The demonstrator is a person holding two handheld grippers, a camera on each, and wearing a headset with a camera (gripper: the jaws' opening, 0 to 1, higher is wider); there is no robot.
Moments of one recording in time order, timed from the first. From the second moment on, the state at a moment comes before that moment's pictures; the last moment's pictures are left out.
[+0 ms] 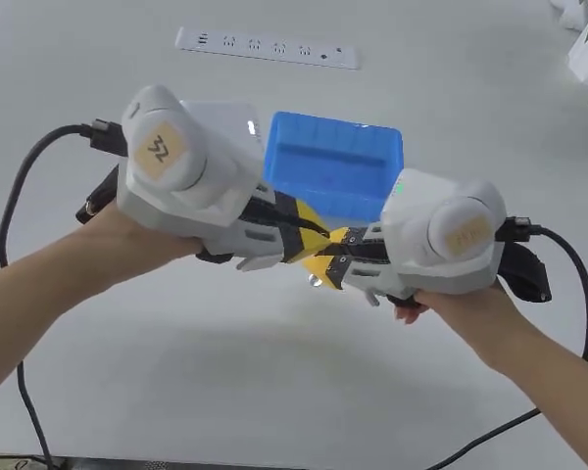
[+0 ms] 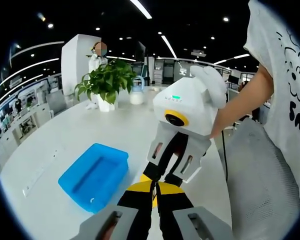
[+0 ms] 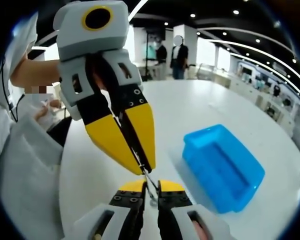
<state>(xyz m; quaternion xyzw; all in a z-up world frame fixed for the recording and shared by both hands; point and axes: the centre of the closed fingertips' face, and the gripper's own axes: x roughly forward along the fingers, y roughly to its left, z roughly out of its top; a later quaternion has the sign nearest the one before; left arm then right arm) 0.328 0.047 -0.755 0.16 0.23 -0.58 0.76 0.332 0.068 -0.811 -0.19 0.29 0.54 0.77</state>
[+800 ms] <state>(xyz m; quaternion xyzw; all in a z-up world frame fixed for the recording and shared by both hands) 0.327 0.047 -0.759 0.18 0.22 -0.59 0.76 0.329 0.066 -0.820 -0.19 0.29 0.55 0.76</state>
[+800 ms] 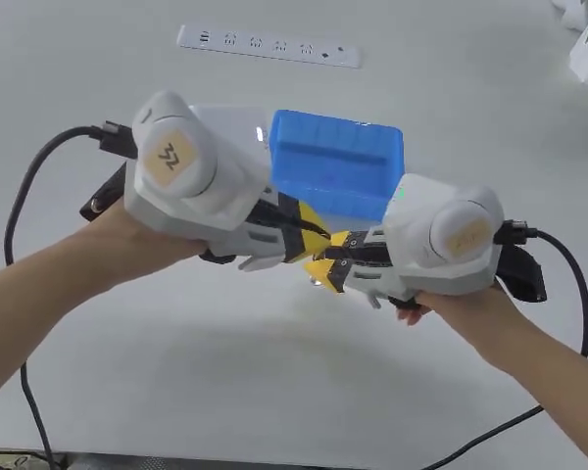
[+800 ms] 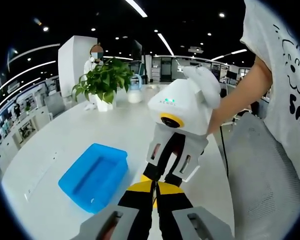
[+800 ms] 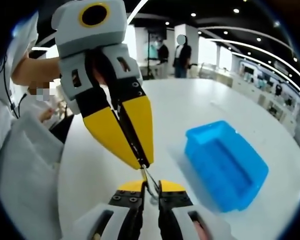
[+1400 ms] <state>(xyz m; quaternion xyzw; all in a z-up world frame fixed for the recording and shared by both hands) 0.313 0.040 -0.746 0.21 0.21 -0.59 0.75 0.320 0.063 -0.809 -0.25 0.28 0.55 0.75</state>
